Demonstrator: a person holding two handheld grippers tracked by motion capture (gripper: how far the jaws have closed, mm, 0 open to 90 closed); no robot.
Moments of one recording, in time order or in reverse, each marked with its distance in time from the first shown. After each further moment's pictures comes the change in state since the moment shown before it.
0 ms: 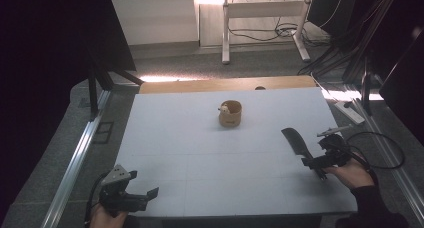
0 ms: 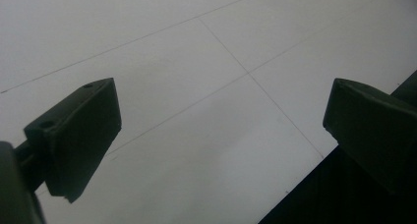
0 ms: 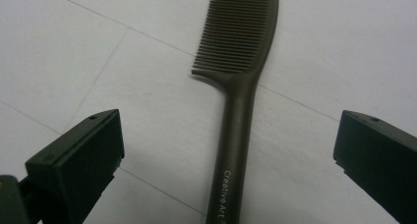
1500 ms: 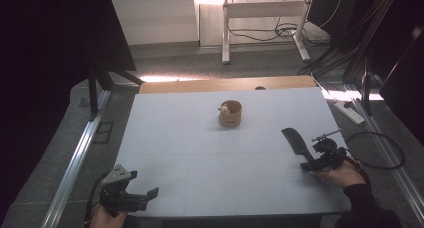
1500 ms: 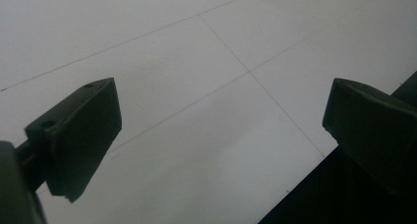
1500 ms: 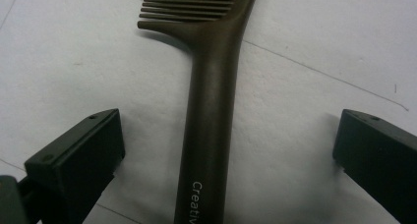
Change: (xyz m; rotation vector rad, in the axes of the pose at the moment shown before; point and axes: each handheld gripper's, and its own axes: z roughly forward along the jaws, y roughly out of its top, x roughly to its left) left arm 0.000 0.000 0.001 0.006 0.003 -0.004; right arm -0.009 -0.010 0.041 0.142 -0.056 0.039
